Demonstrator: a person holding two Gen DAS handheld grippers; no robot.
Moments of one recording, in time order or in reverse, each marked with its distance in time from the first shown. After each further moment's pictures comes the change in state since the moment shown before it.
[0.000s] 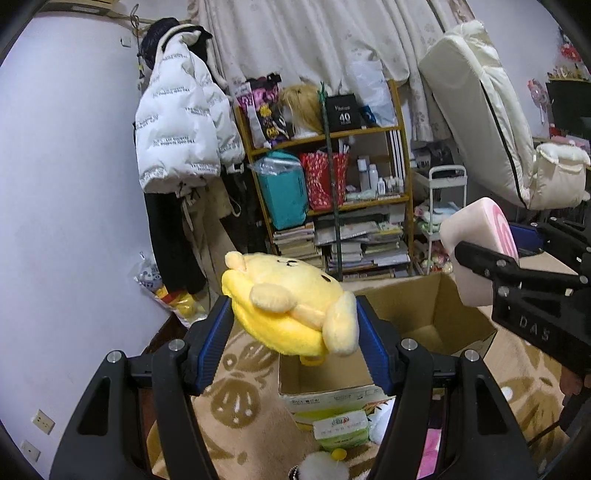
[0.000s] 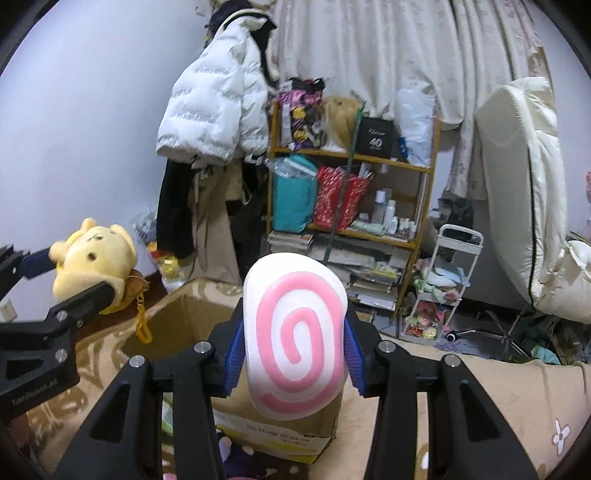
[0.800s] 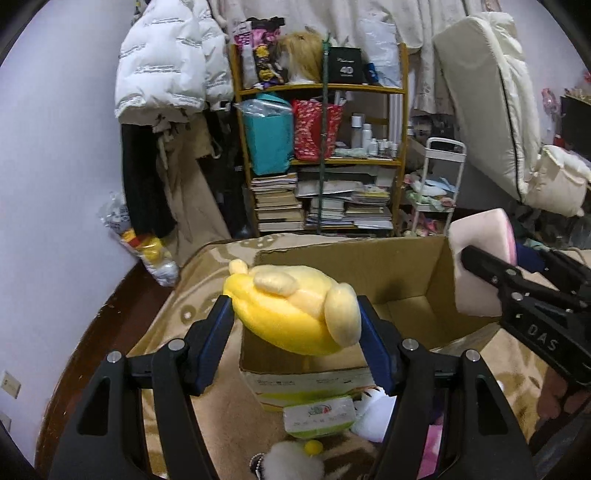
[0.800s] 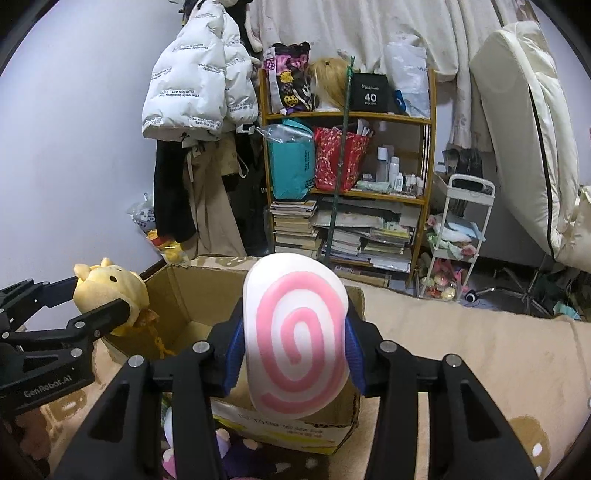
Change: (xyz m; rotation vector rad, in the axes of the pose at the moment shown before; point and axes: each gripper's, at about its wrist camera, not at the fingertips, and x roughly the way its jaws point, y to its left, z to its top) left arm 0.061 0.004 -0.032 -0.115 0.176 -0.124; right arm 0.042 -0.016 -0.037 0.152 0.101 0.035
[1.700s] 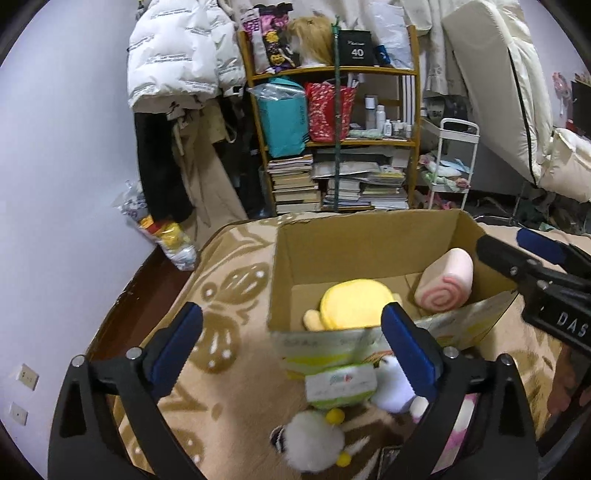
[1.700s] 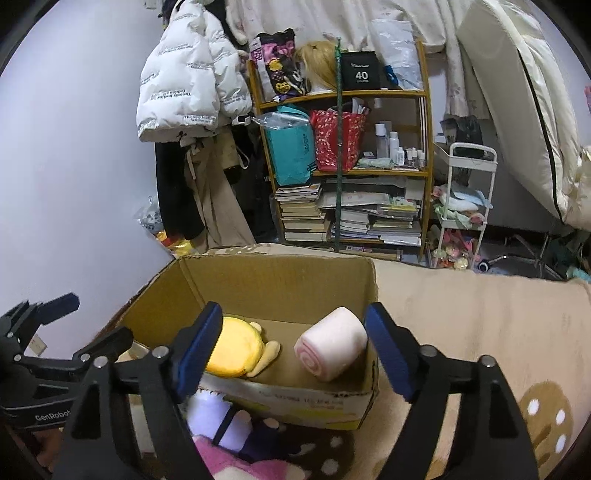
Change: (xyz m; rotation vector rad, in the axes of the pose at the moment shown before) left arm -0.012 0.005 -0.015 0.007 0.071 0.092; right arm -0.009 -0.008 -0.011 0.097 0.042 0.046
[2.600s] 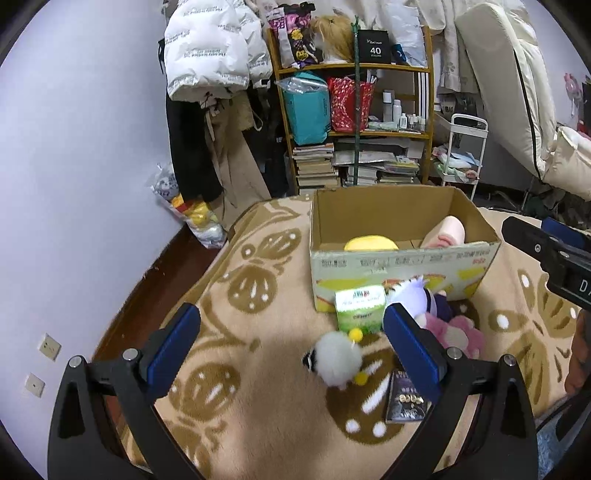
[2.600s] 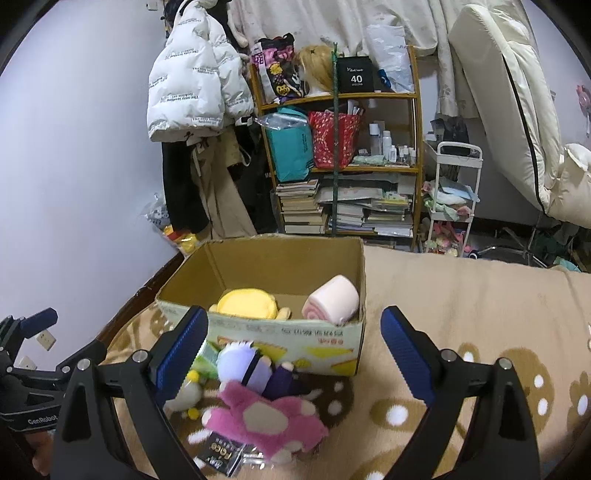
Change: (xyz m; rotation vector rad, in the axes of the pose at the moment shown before) left arm -0.081 0.022 -0.041 -0.035 0.052 0.062; right arm -0.072 0.014 -0.019 0.003 0.038 -0.005
